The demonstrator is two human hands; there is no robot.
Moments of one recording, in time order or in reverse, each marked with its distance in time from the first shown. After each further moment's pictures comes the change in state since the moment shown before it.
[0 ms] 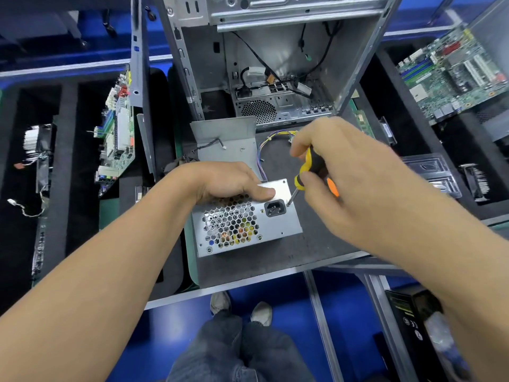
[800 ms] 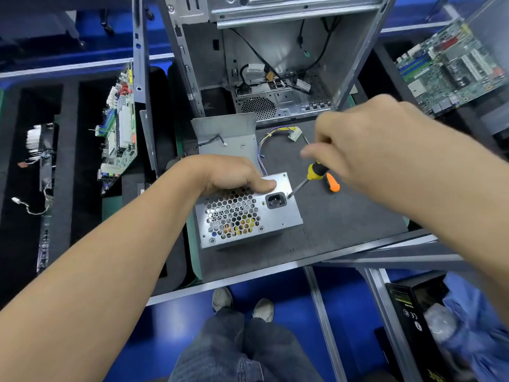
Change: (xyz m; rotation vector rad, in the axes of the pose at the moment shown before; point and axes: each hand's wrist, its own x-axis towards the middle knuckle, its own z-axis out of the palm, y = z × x) left_hand -0.004 0.006 0.000 -0.028 -0.001 -0.072; right_hand 0.019 -0.008 -0.029 -0.581 -0.242 0.143
